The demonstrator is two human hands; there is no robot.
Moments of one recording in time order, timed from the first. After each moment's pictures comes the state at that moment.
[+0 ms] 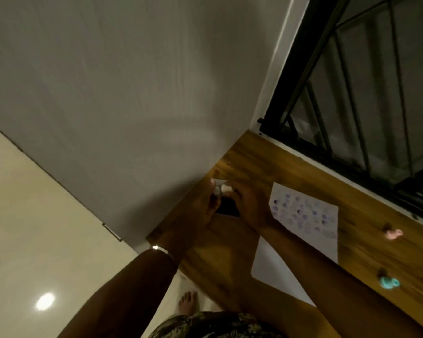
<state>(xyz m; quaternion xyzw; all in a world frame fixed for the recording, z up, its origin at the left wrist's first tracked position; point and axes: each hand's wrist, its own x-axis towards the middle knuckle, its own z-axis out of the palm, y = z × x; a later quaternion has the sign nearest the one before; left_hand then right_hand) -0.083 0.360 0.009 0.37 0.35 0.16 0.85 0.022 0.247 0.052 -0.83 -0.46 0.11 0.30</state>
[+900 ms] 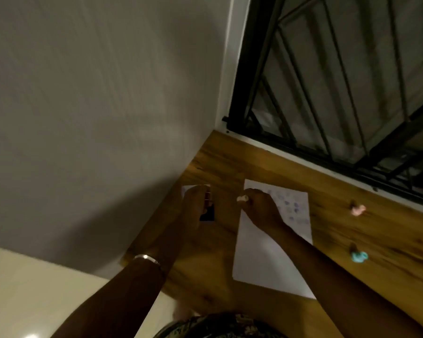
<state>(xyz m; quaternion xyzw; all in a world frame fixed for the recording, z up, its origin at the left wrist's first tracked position) -0.010 0.332 0.040 0.51 0.48 0.02 0.71 0.080 0.169 0.021 -0.90 -0.28 0.15 0.31</state>
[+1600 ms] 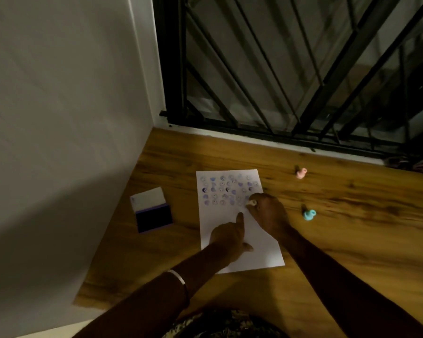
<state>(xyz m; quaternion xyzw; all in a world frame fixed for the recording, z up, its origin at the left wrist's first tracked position) -0.004 0.163 -0.003 0.97 -0.02 -0.19 0.15 0.081 0.046 0.010 -0.97 -0.16 0.04 0.20</state>
